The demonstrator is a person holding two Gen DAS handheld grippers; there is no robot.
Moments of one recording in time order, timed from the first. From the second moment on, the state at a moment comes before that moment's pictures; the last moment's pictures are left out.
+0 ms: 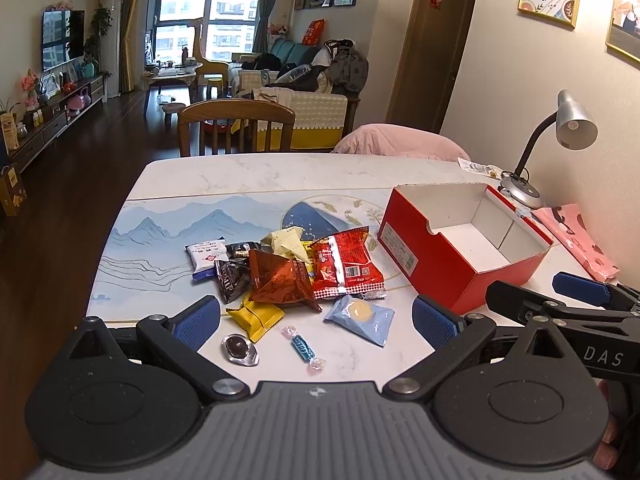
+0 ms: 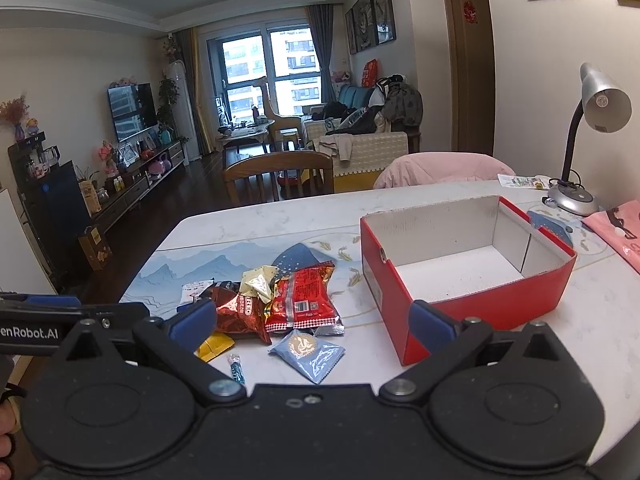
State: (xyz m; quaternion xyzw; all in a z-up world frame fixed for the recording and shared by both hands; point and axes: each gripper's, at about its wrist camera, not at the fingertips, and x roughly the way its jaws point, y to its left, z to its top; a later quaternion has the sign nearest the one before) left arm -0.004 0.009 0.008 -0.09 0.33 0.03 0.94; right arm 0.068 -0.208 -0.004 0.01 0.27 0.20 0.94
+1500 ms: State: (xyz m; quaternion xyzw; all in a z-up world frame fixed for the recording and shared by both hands) left arm -0.009 0.026 0.014 -0.09 0.31 0.03 0.95; right arm 0.064 -0.203 -0.003 0.01 0.26 0.20 0.94
